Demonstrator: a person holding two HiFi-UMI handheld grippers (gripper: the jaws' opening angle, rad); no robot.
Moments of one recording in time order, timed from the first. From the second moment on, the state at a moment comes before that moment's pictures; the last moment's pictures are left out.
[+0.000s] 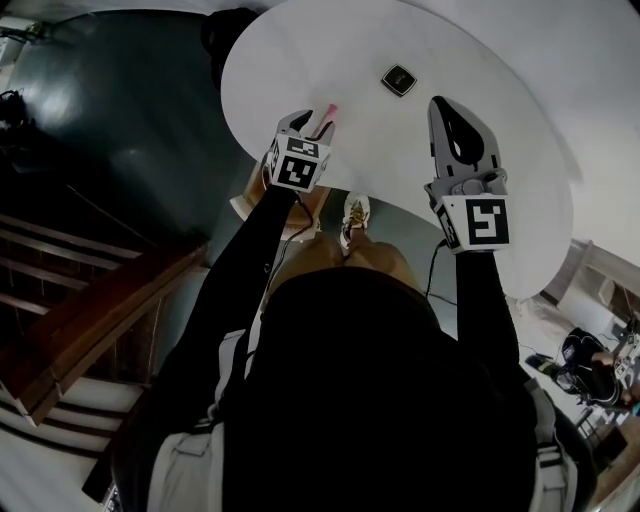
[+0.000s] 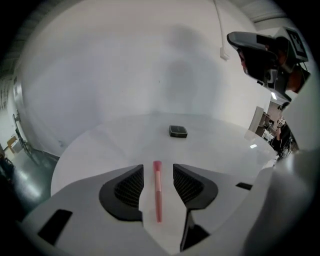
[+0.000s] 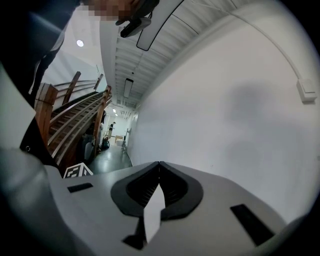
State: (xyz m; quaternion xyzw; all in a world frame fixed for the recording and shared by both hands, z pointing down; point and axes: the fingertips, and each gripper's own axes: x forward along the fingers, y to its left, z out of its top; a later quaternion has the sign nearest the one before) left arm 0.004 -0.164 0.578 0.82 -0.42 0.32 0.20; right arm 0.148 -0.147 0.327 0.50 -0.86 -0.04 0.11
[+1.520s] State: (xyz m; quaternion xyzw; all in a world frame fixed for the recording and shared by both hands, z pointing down) left arm 0.011 -0.166 0.410 0.85 -0.46 0.22 0.10; right arm 0.122 -0.173 0.312 0.44 -0.90 -0.05 0.07
